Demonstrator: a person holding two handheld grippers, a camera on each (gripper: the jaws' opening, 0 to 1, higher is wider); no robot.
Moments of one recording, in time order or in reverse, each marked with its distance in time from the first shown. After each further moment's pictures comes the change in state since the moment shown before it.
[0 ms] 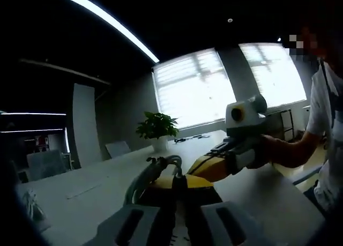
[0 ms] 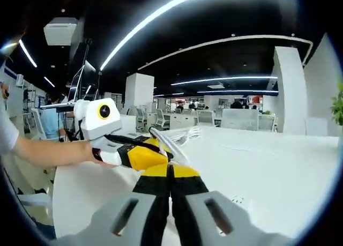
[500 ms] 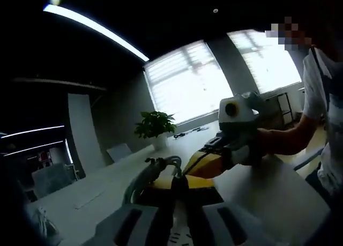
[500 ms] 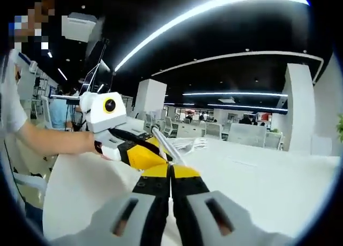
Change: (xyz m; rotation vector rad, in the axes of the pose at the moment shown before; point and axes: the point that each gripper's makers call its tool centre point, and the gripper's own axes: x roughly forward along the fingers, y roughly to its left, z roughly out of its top) left arm -0.001 -0.005 0.000 0.129 0.047 -0.002; right arm -0.001 0.008 0.002 -0.088 -0.057 0.091
